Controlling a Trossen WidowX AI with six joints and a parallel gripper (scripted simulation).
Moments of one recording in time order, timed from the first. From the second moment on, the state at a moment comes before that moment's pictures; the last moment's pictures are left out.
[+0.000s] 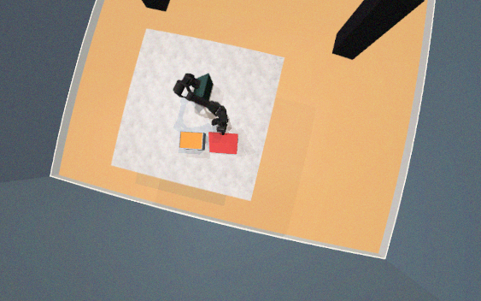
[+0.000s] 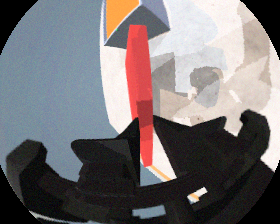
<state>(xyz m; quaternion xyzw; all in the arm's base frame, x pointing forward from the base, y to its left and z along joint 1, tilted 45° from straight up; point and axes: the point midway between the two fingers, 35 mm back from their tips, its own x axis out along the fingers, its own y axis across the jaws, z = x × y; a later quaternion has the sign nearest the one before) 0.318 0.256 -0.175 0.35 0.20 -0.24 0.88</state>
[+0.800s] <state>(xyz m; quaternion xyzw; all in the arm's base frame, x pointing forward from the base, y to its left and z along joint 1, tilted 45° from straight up) 0.320 0.239 -0.191 0.35 0.20 -0.24 0.88</state>
